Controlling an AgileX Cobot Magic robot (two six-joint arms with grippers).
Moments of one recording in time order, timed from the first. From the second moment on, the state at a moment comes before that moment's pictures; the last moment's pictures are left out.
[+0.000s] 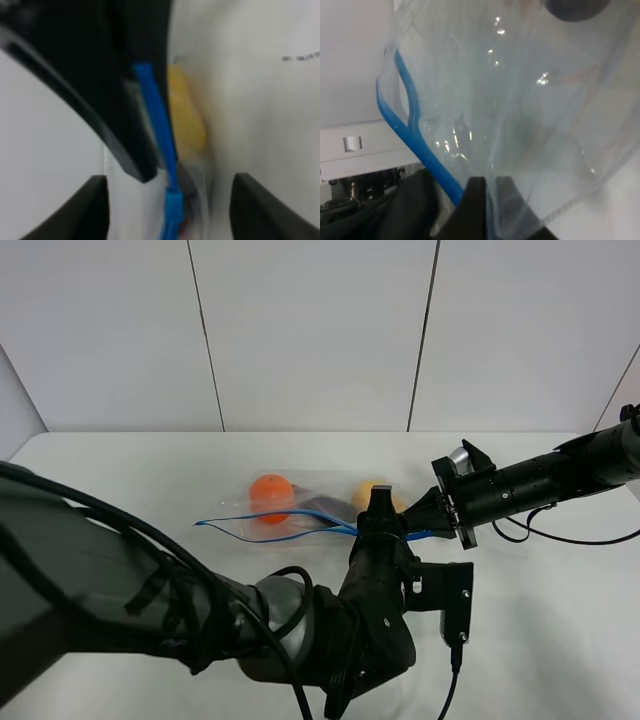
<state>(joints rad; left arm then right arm) -1.20 2.15 -1.19 1.74 0.65 -0.89 -0.05 2.08 -1.07 1.30 1.21 -0.97</state>
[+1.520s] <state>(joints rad) -1.23 2.16 -1.19 1.74 0.67 -0.89 -0.05 2.08 -1.07 1.29 1.21 -0.96</state>
